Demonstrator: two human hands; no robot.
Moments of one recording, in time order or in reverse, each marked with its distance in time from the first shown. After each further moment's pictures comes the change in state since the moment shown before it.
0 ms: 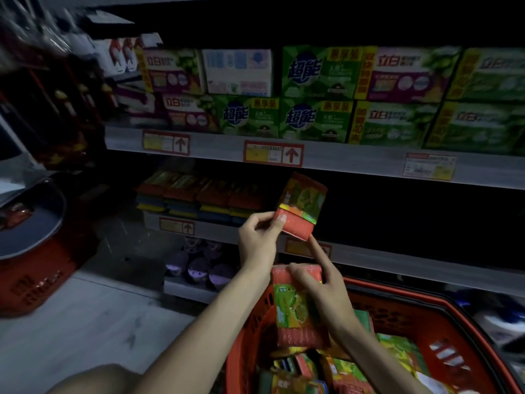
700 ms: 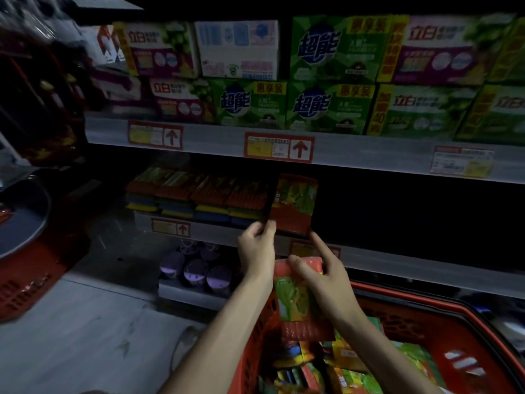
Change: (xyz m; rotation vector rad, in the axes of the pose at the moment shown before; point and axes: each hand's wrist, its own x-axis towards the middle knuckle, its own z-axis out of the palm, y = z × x) left_hand 0.027 -0.038 0.005 0.054 0.063 -0.122; right_hand 0.036 0.012 0.011 -0.175 0.054 0.025
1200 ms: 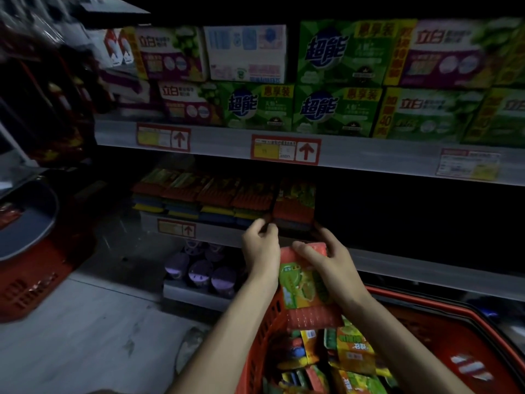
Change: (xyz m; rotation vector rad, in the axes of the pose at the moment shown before) left_hand -0.004 0.017 -0.001 -0.011 0.020 -0.023; right_hand 0.019 -0.023 -0.004 0.164 -0.049 0.052
